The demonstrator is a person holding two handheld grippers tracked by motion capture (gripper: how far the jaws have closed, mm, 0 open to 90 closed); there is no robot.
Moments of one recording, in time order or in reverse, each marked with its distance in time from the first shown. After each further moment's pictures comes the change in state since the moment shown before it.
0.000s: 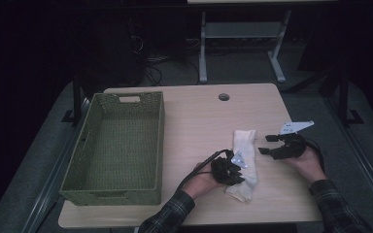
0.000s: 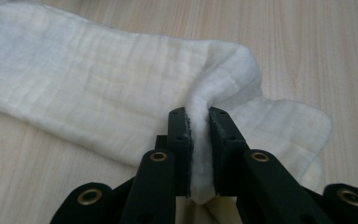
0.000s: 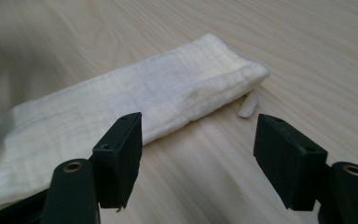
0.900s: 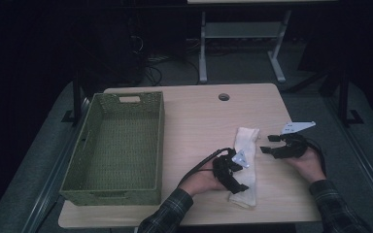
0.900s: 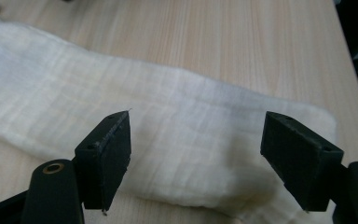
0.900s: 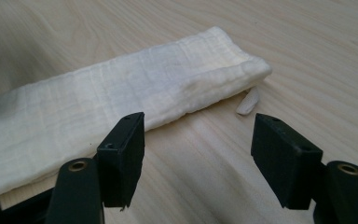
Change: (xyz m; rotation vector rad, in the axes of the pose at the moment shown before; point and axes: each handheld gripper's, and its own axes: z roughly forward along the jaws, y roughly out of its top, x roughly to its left) left arm 0.002 0.007 0.002 0.005 -0.042 0.063; right arm -0.005 -0.006 0.000 0.002 -0.049 0.037
